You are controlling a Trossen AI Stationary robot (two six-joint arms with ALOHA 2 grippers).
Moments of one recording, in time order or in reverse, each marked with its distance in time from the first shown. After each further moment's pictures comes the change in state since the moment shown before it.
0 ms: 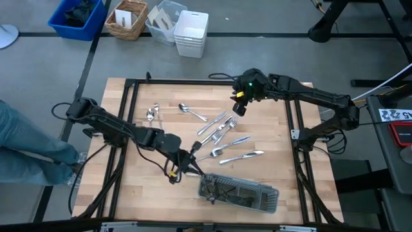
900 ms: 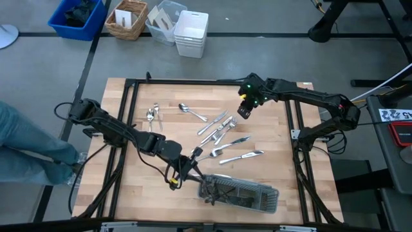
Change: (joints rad) left arm -0.060 0.045 0.017 0.035 -0.035 -0.046; right arm -0.170 0.001 -0.296 0.048 -0.197 0.105
